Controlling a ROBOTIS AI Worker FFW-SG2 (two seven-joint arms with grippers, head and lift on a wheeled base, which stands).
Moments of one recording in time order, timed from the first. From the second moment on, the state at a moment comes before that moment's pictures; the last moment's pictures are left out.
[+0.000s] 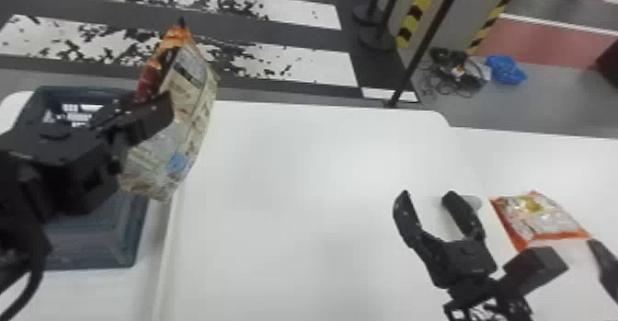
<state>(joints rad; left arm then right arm) 0.35 0.13 0.01 -2.71 0.46 1.08 -0.04 0.71 -0.32 -0.09 -1.93 -0.44 -0.29 0.06</state>
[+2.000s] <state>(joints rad) 0.07 0.00 -0.32 -1.55 0.54 0.66 -0.39 0.76 -0.31 -0.09 -1.94 -0.45 -0.37 0.07</state>
